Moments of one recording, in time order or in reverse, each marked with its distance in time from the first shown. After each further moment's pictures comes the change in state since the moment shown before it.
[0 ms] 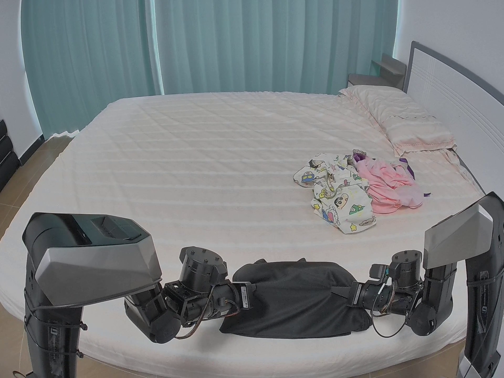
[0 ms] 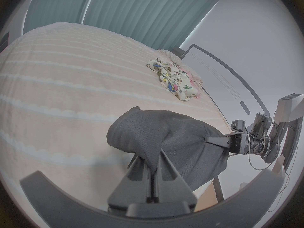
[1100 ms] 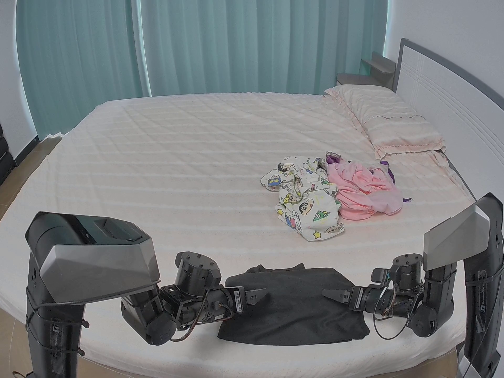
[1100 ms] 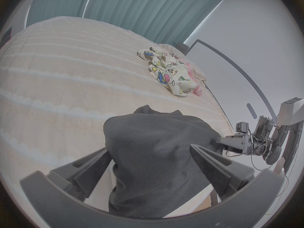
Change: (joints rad) left arm 0.021 0.018 0.039 -0.010 0.000 -0.033; right arm -0.018 0.020 0.023 0.000 -0.001 -0.012
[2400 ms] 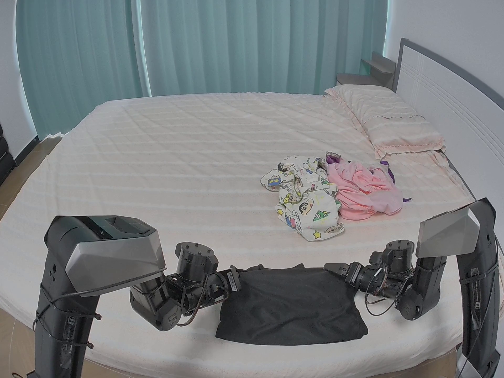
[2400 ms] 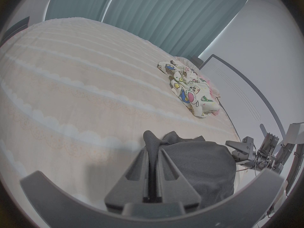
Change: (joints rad) left arm 0.079 0.110 -0.152 -0.002 0.086 -0.067; right arm -0.063 0.085 -0.259 0.096 -0.018 0.182
